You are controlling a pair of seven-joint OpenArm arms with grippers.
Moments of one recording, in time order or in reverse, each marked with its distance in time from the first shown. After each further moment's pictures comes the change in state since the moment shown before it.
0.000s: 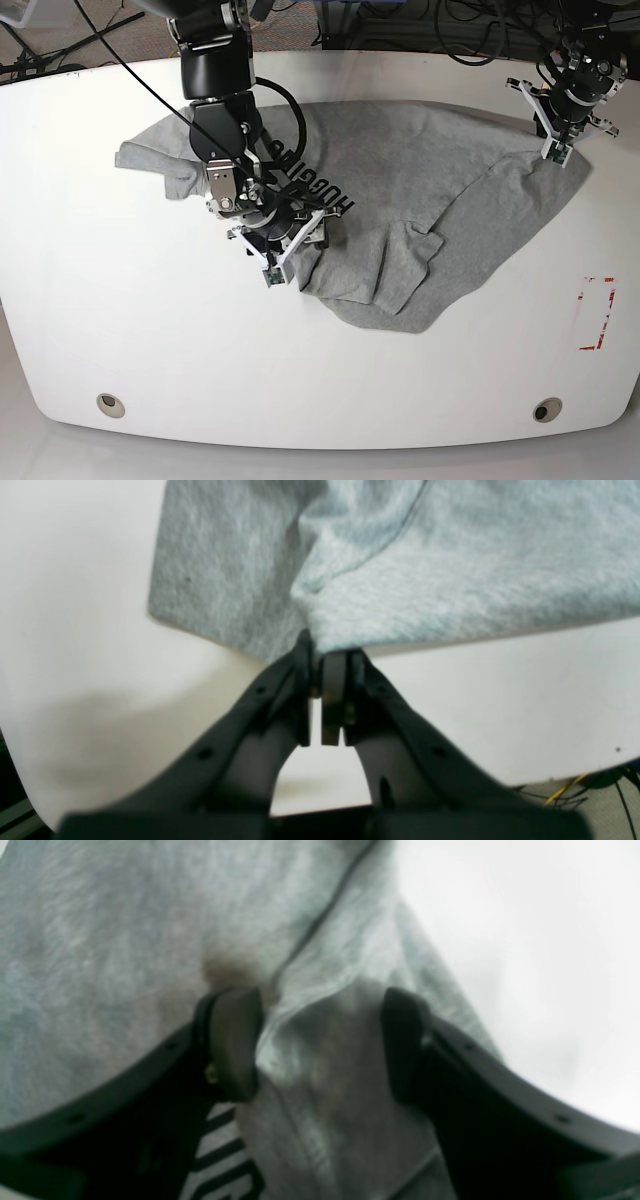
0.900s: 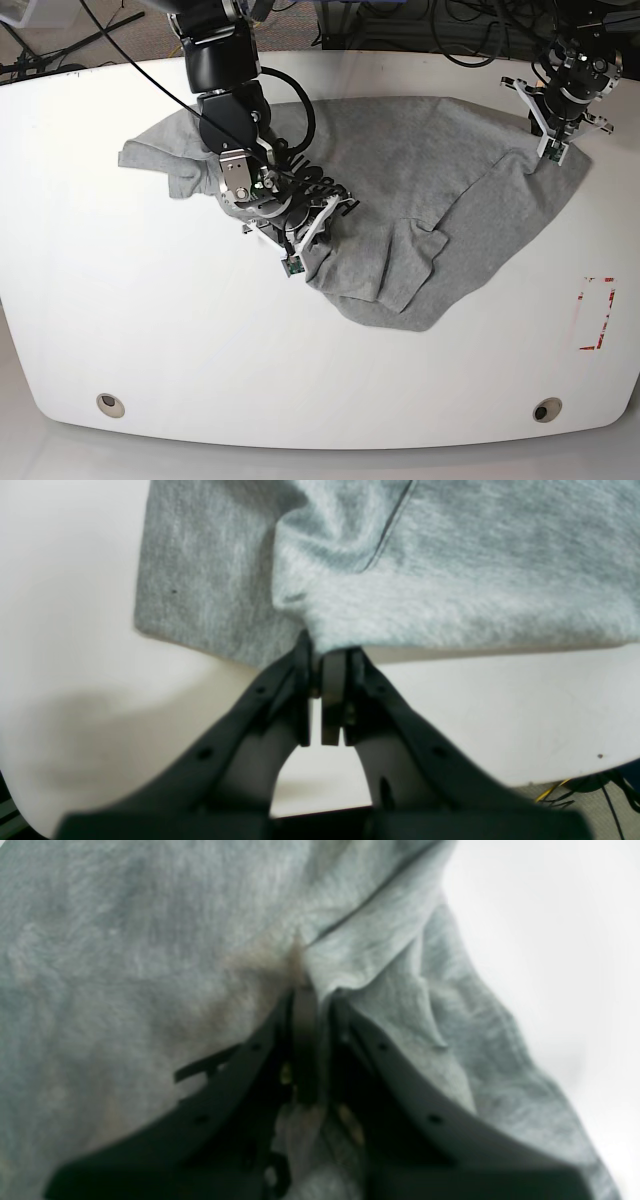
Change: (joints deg) left arm -0.1 1.7 0.1 0.0 0.0 0.0 -0.2; right arm -1.9 0.3 -5.0 1.5 0.0 0.0 1.4
